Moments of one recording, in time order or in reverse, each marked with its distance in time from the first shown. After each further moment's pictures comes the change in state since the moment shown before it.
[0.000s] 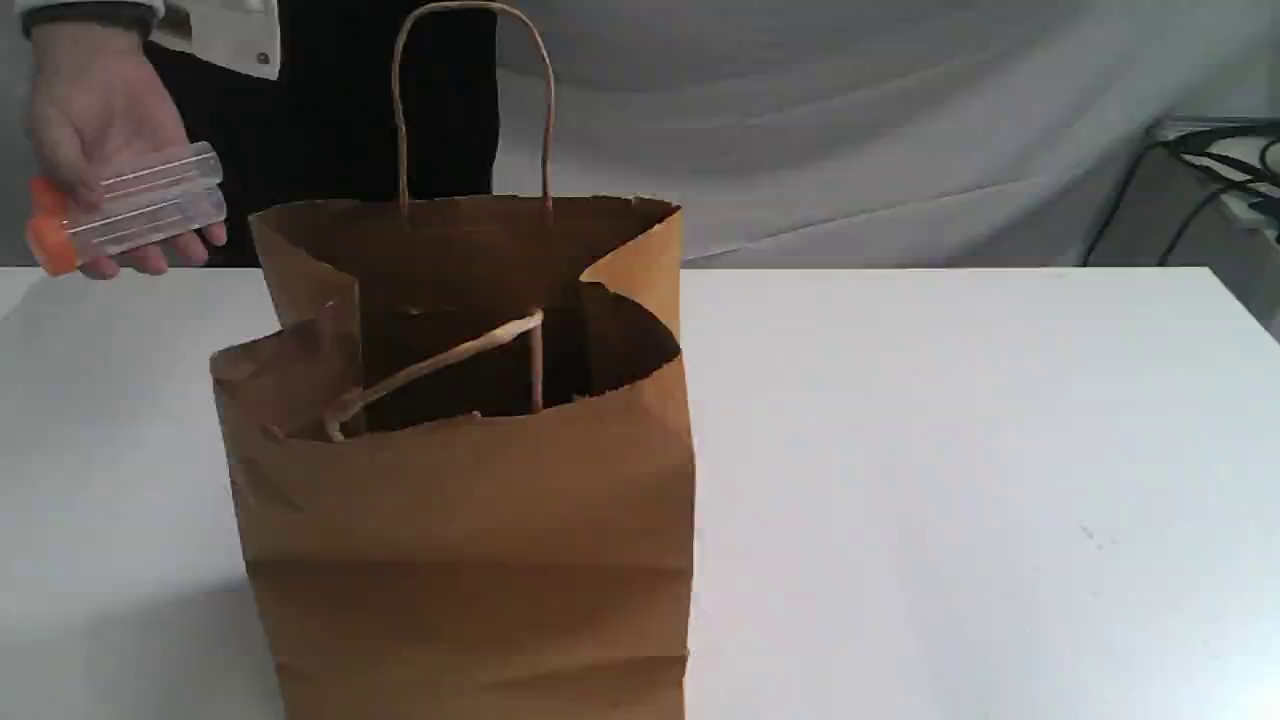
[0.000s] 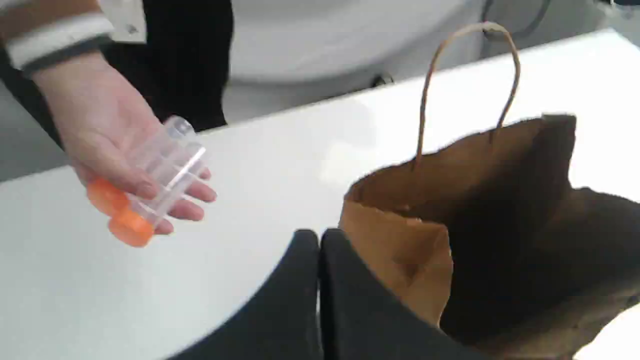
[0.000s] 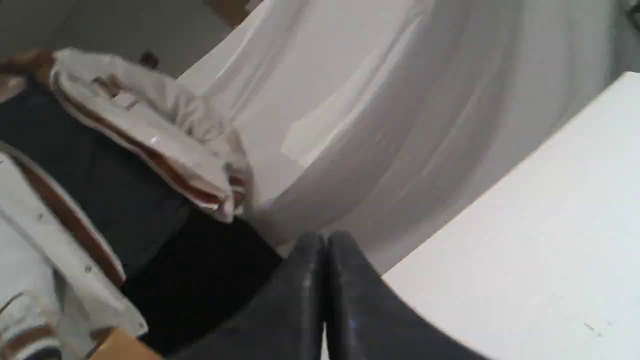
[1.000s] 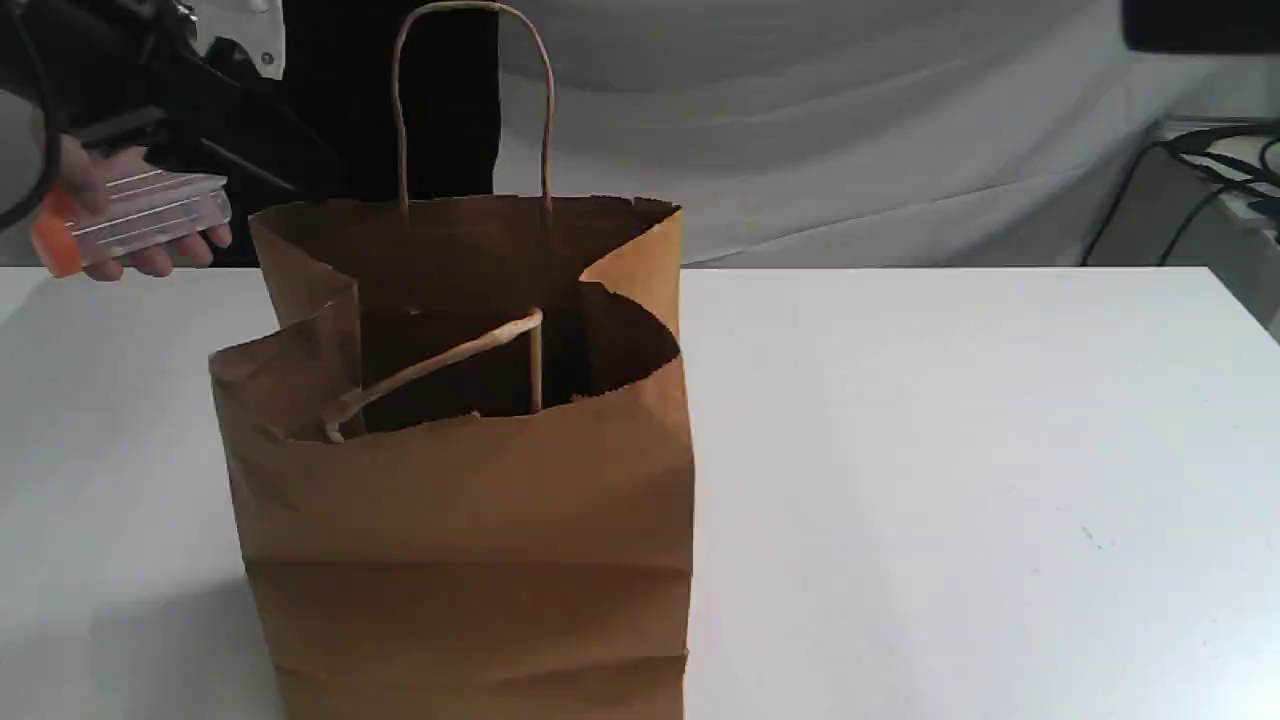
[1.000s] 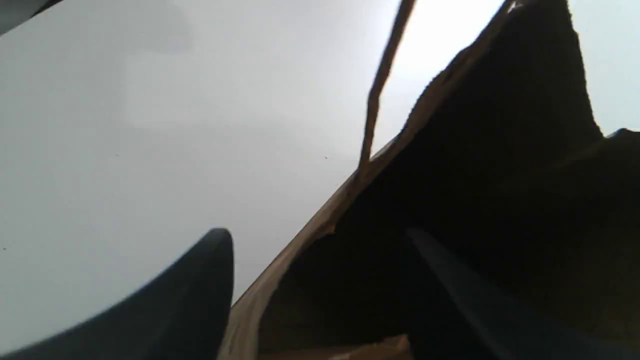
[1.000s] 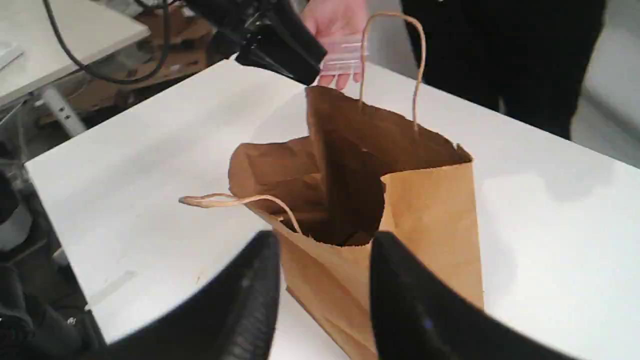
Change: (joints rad) left arm -0.103 0.637 -0.245 -0.246 0.135 0.377; right arm 0.000 1.021 -1.161 -0.178 1.127 -0.297
